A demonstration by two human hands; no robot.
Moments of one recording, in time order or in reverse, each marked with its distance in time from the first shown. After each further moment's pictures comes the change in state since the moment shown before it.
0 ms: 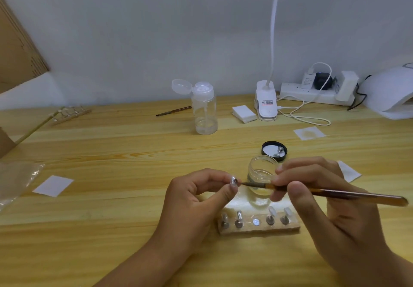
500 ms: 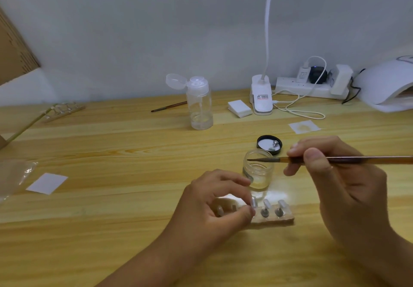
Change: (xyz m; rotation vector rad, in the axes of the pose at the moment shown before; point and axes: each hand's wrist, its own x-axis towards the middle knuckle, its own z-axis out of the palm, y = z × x) left_hand -0.010 0.005 0.011 0.260 -0.212 0.078; right_hand 0.008 0.010 -0.008 0.081 0.154 0.130
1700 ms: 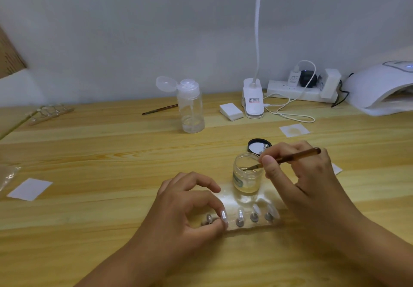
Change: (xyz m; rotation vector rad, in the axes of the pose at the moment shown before) left_hand -0.002 -0.015 -0.019 0.404 -0.025 0.113; right_hand 0.013 0.012 0.002 -0.500 -0.324 0.056
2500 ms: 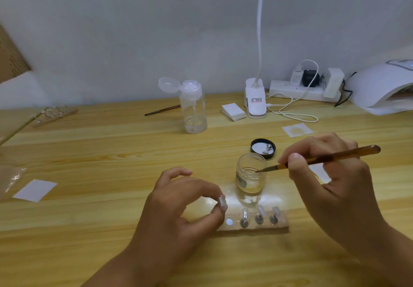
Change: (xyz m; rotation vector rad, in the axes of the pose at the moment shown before) left_hand 0.001 0.011 -0.005 -0.024 0.289 0.212; right_hand -0.004 -0.015 -0.014 0.134 0.295 -0.023
